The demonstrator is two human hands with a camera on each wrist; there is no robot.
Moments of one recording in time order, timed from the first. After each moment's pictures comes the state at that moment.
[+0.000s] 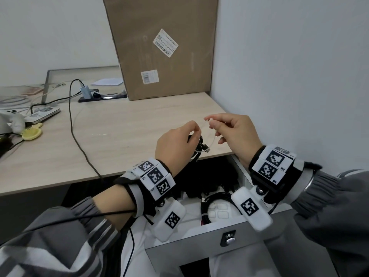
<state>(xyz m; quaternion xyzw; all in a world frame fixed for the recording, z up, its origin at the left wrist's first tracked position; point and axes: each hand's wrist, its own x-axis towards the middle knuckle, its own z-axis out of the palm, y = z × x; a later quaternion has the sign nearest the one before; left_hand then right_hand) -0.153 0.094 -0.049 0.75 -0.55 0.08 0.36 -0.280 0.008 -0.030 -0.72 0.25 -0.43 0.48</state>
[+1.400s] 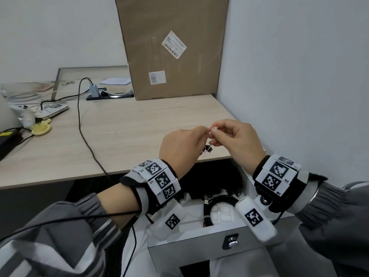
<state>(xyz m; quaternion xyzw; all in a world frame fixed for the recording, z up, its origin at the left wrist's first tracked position) -0.153 0.099 -0.045 0.75 -0.59 0.17 0.26 -0.279 0.016 -0.036 -0.74 0.20 -0.40 0.49</state>
